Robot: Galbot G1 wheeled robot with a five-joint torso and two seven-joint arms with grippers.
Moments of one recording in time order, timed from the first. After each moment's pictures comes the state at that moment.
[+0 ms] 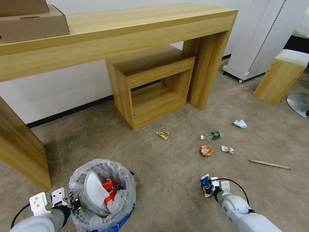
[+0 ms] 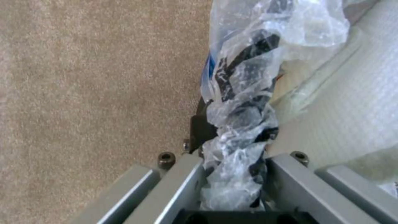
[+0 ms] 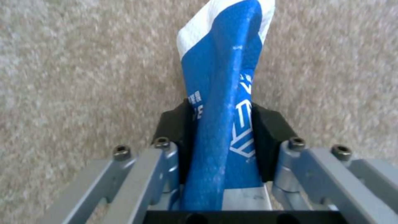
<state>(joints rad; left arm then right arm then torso) 1.79 -1.08 -0.76 -2.33 -1.30 0.74 -0.83 -1.08 0.99 0.05 1.24 0.68 -0.28 0.10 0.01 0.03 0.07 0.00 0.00</state>
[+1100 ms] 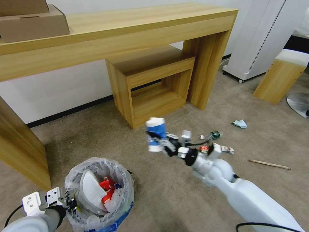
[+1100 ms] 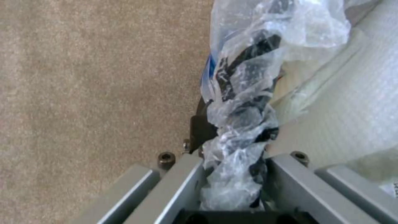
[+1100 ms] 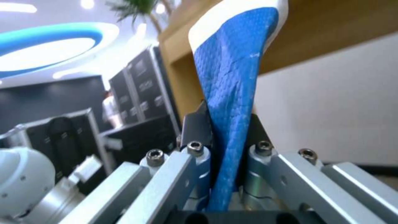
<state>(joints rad) 1.82 -1.07 -0.80 -2.36 -1.36 0.74 -0.87 -0.69 0.95 -0.31 1.75 1.11 0.16 -0.67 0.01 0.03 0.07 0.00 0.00</state>
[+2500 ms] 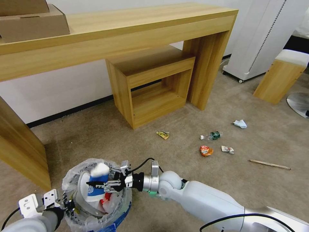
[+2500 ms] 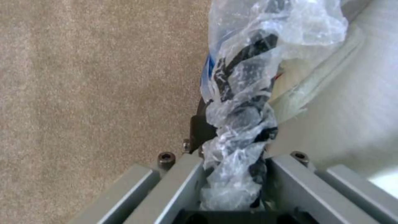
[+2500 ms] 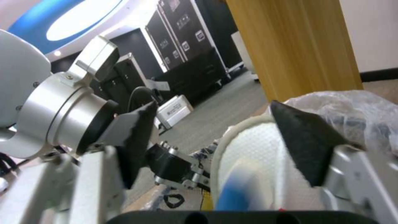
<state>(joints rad) 1.82 -1.10 -0.83 -2.37 -1.37 0.74 -0.89 -0.57 1.17 -0.68 1.54 1.05 0.09 -0.63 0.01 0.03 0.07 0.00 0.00</state>
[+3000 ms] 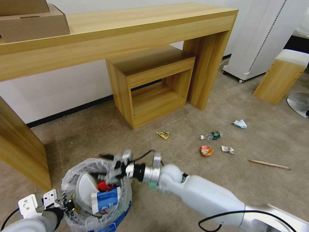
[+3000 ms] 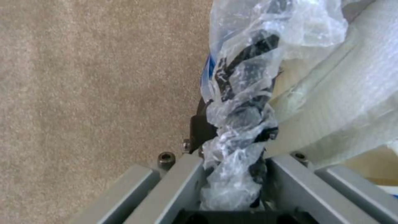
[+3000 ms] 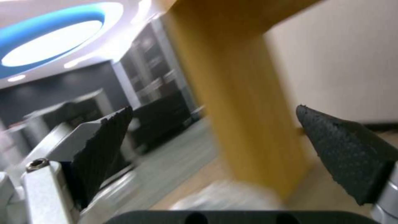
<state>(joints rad) 1.82 -1.09 -0.84 -2.37 -1.38 0.74 -0.88 -0.56 1.16 -0.52 1.58 1.08 0.13 -0.53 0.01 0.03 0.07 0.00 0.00</state>
